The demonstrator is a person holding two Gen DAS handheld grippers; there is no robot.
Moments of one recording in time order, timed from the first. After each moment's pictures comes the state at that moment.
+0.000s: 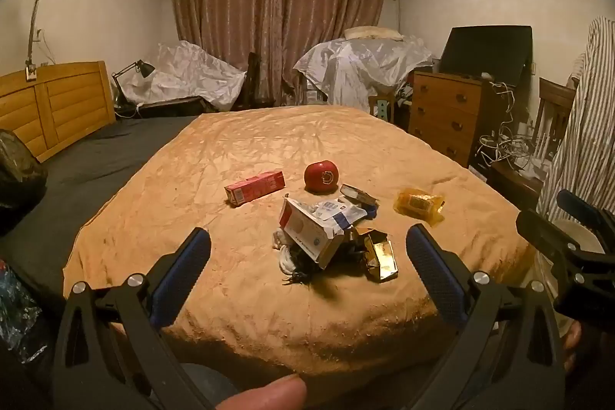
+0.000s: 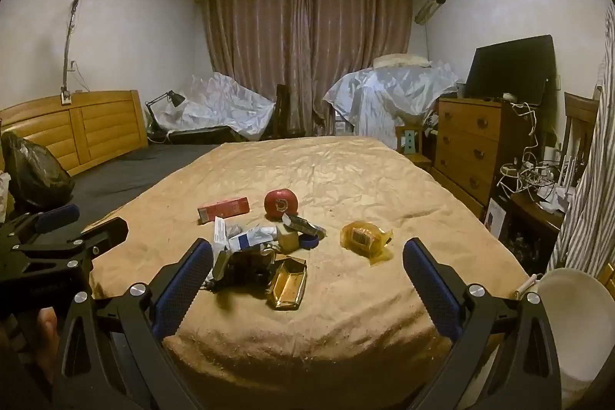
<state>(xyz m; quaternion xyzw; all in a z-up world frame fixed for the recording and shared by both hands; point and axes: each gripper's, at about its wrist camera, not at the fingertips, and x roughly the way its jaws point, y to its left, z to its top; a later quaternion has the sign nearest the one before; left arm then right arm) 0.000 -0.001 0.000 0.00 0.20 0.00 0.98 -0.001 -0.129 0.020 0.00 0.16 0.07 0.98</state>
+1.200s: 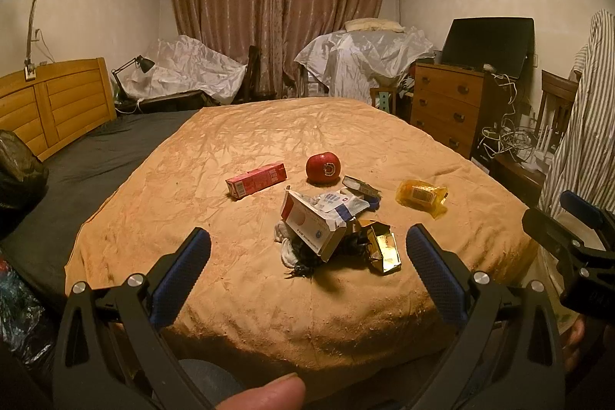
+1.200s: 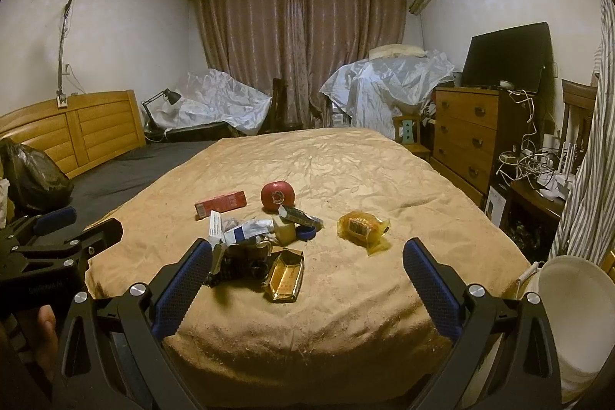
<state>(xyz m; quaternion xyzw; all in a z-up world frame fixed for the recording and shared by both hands) 0.002 0.001 -0.007 0.00 0.21 0.00 0.98 0.003 -0.139 0.015 0.02 0.17 0.06 0.98</state>
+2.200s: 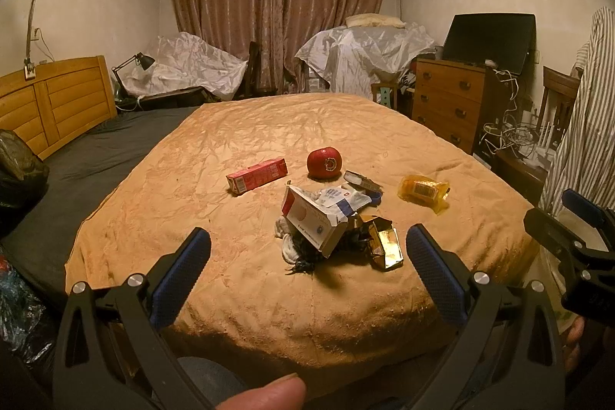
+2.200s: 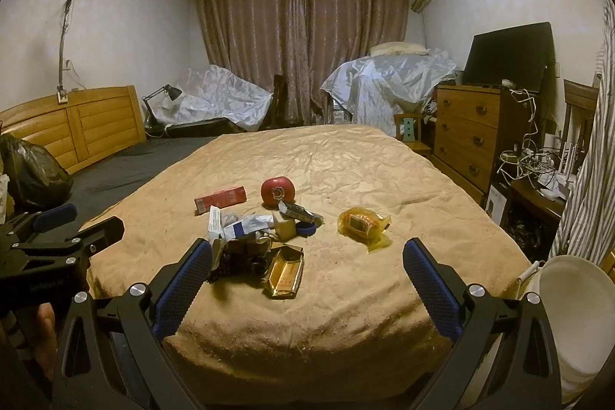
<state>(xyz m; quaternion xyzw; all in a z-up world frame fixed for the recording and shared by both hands) 0.004 0.002 -0.018 0.00 0.21 0.00 0.98 0.005 -0.140 0.004 0.02 0.18 0.06 0.98</state>
